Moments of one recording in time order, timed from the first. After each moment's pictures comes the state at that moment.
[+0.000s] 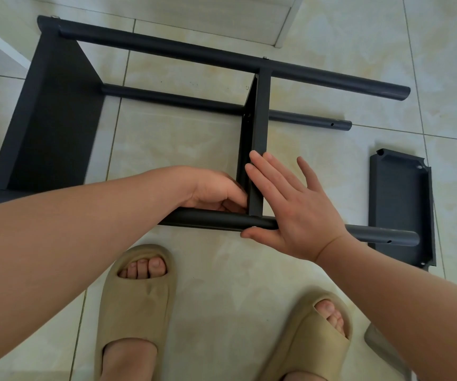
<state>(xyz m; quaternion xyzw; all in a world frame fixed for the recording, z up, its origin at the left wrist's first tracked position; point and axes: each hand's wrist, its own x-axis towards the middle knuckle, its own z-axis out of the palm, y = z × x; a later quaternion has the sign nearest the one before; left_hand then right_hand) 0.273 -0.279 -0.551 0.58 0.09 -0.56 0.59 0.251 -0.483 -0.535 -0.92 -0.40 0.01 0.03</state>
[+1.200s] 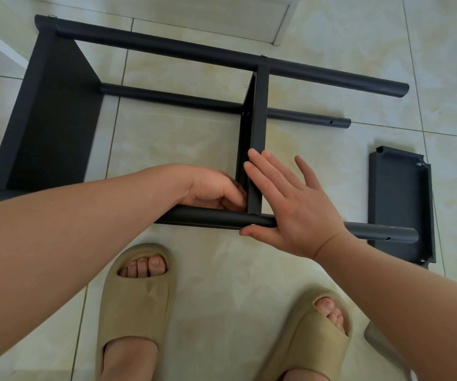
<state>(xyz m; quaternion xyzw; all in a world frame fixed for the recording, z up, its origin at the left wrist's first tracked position) 0.273 -0.279 -0.554 0.56 0.07 -0.57 0.60 0.250 -0.483 -0.534 -0.92 -0.39 0.02 0.03</state>
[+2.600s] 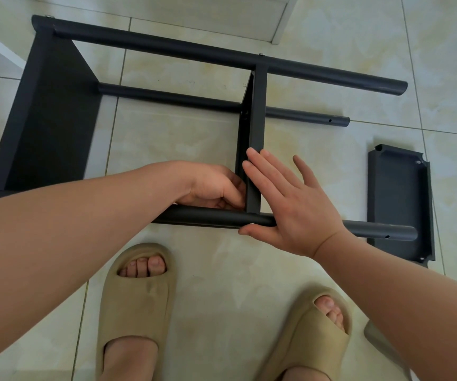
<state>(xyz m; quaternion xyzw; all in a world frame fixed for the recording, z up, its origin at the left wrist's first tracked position) 0.276 -0.279 -0.559 0.58 0.07 -0.54 0.61 0.250 -0.483 -0.535 -0.92 -0.39 0.01 0.04</state>
